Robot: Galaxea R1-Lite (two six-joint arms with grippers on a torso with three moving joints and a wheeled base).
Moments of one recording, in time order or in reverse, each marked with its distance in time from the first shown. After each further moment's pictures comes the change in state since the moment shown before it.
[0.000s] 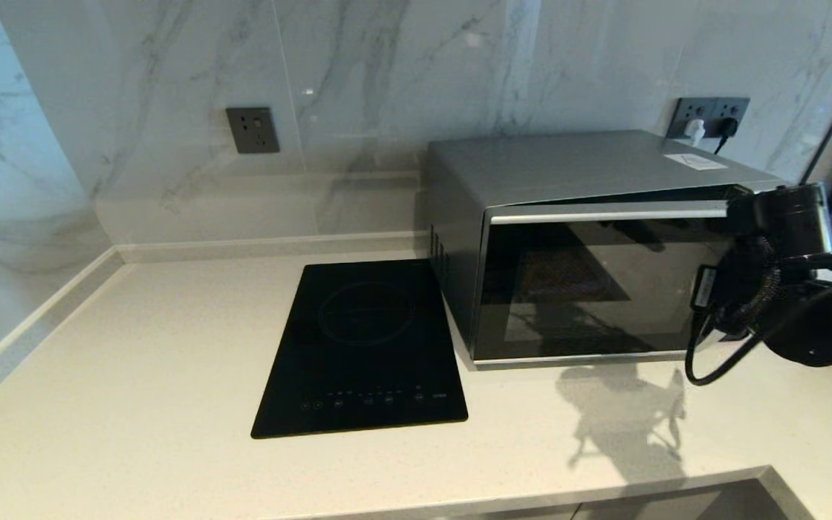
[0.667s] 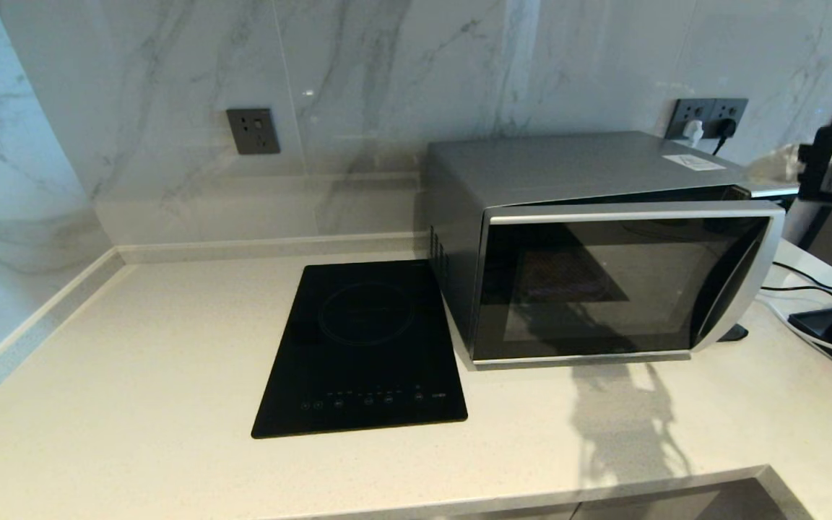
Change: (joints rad) left arm 0.000 0.000 0.000 0.000 0.000 0.000; right arm 0.060 -0.225 -0.474 0.514 0.272 -0.021
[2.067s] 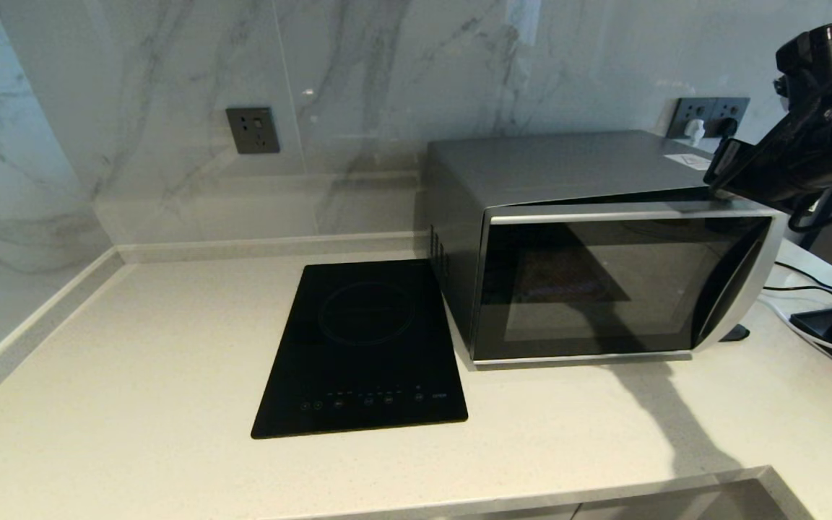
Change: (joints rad) left arm 0.000 0.000 0.000 0.000 0.000 0.000; right arm -0.331 0.529 -0.518 0.190 0.252 0.199
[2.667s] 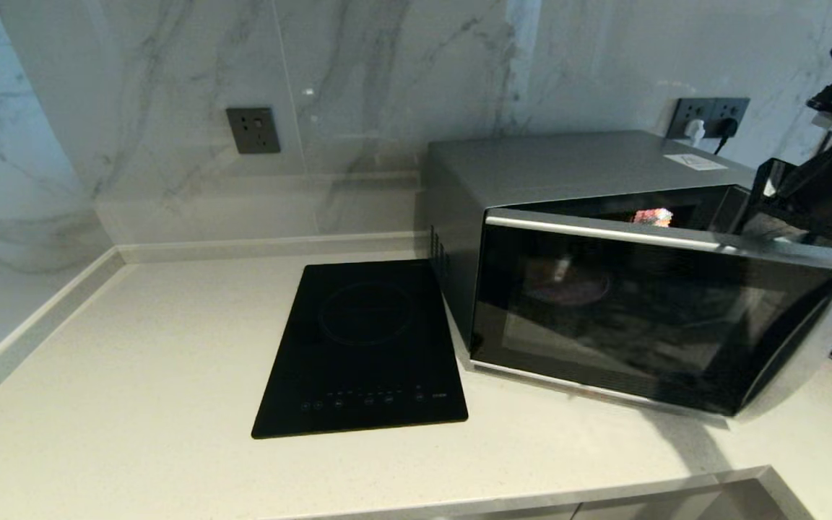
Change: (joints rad) left arm 0.000 0.000 0.000 0.000 0.000 0.000; right arm -0.002 -0.147 0.016 0.374 0.188 0.027
